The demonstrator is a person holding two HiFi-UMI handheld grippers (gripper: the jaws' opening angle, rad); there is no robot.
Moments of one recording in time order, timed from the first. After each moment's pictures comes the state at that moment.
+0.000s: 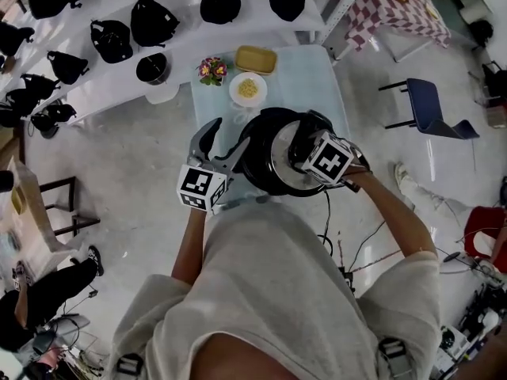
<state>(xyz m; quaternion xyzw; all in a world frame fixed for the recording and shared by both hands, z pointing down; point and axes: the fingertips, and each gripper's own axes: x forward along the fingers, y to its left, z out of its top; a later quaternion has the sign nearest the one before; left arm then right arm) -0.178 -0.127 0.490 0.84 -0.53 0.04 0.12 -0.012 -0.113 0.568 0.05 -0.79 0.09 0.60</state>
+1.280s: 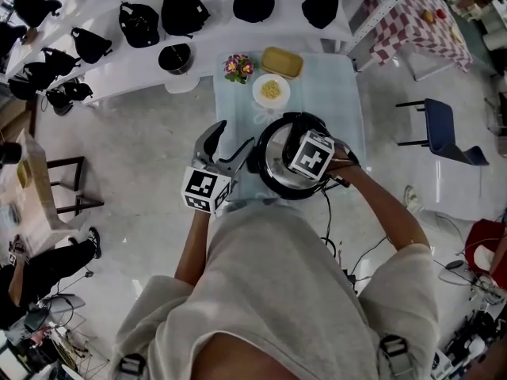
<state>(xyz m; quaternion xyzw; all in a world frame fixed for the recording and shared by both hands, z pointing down) -0.226 -0.108 0.494 0.81 -0.57 0.05 0.12 -0.087 -0.107 0.599 -0.04 -0.77 0.04 0.63</state>
